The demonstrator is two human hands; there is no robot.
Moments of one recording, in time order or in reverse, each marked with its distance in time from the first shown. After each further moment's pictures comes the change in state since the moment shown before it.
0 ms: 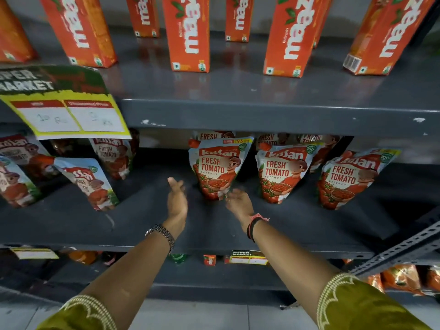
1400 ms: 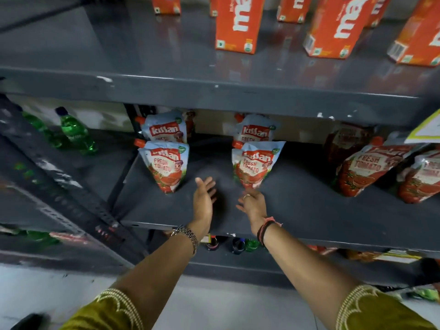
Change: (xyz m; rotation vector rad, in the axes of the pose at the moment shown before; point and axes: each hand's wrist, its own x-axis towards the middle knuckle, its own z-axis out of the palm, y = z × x) left_hand 0.090 0.060 -0.326 -0.089 -0.050 -0.054; right_hand -0.102 -0.082 0.357 0.306 0.086 0.145
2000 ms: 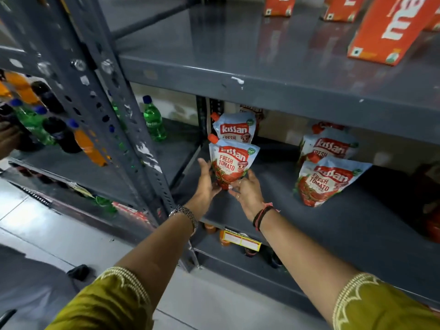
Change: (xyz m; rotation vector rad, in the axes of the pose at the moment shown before) left_hand 0.026 0.080 -0.115 -0.109 0.022 -0.017; right_hand -0.039 -0.022 0.150 0.032 -0.434 0.003
